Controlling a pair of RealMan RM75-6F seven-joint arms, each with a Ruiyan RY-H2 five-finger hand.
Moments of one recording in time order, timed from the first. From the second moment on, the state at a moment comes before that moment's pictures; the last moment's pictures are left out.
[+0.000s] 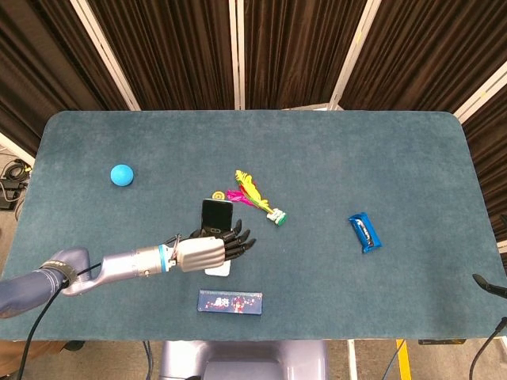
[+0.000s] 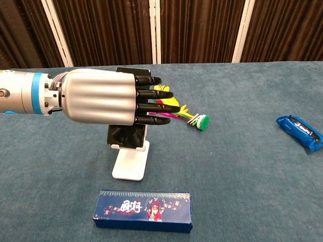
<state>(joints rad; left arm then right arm) -1.01 -1.46 0.06 -1.16 2.13 1.05 0.70 0.04 -0.93 0.14 -1.65 -1.36 1.45 0.15</state>
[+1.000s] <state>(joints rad) -0.85 -1.28 0.01 -1.40 1.99 1.35 0.61 0.03 -0.92 0.13 -1.67 -1.39 1.48 0.17</state>
